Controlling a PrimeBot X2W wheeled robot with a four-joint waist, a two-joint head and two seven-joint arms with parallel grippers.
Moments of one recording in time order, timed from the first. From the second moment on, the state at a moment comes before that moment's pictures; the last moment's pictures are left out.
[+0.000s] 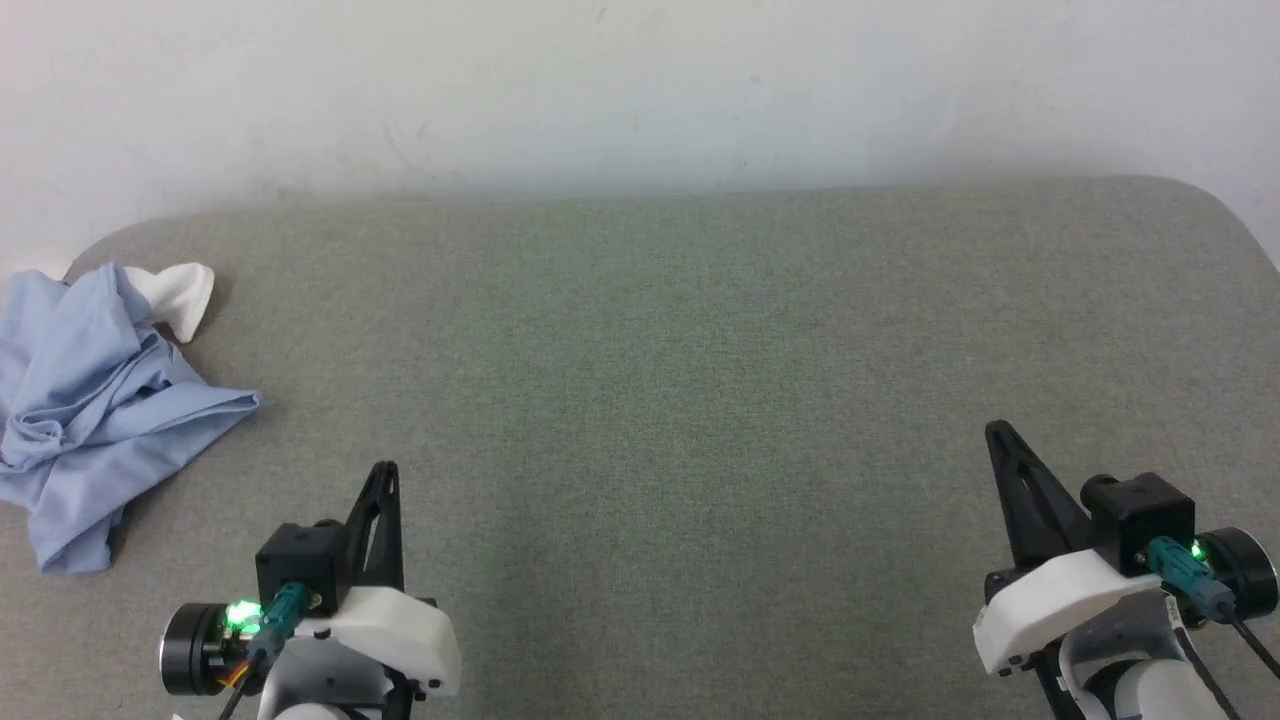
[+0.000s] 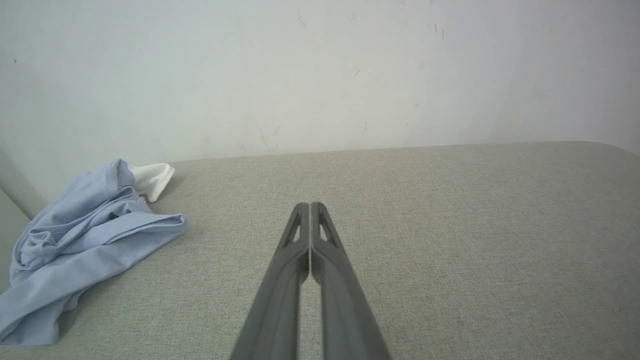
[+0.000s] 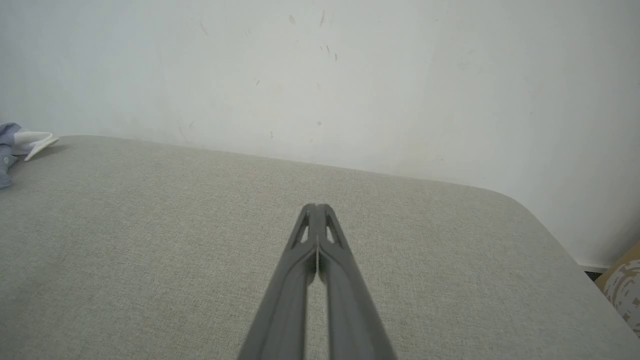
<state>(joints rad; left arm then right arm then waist) 0.01 0.05 0.00 0.00 -0.01 0.01 0.00 -0.01 -0.05 0.00 0.01 0.01 0.13 0.00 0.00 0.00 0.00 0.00</state>
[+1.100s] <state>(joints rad) 0.01 0.05 -0.02 0.01 -0.01 0.02 -0.04 -0.01 -0.05 -0.01 0.01 0.01 0.13 -0.04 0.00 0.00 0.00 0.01</state>
